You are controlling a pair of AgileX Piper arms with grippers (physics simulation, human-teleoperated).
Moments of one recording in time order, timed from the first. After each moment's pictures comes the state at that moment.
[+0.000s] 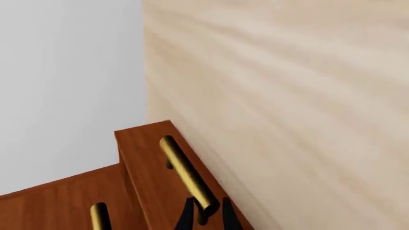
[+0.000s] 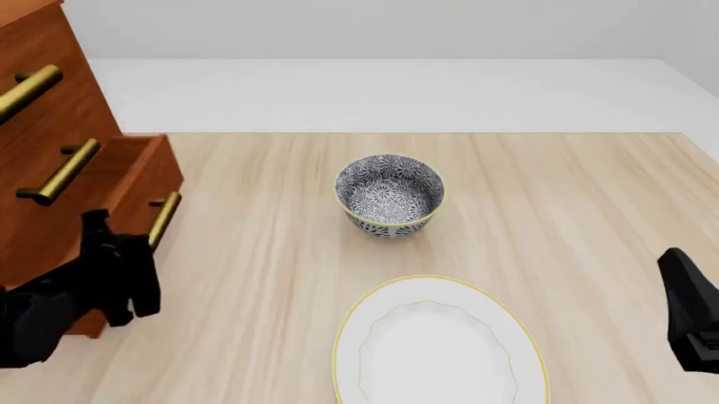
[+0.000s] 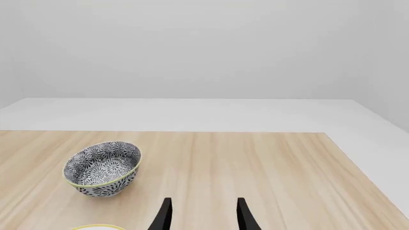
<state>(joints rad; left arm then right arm) 0.03 1.61 -0.27 -0.72 1.47 0.02 0.01 0.00 0.00 0.00</state>
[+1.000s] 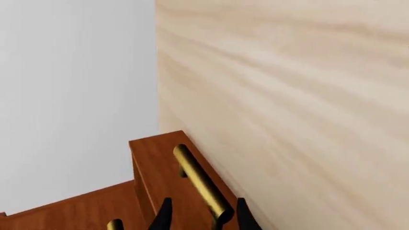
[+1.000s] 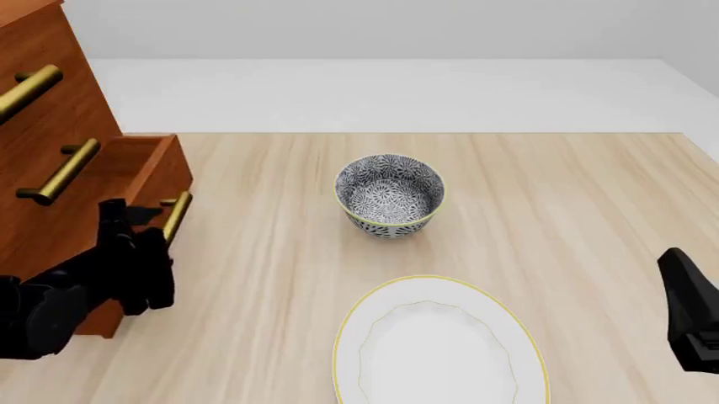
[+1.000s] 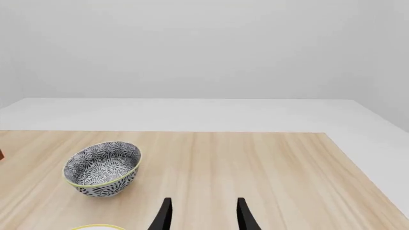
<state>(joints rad) -0.05 1.60 -0.30 -0.72 1.47 0.02 0.01 0.00 0.00 0.00</state>
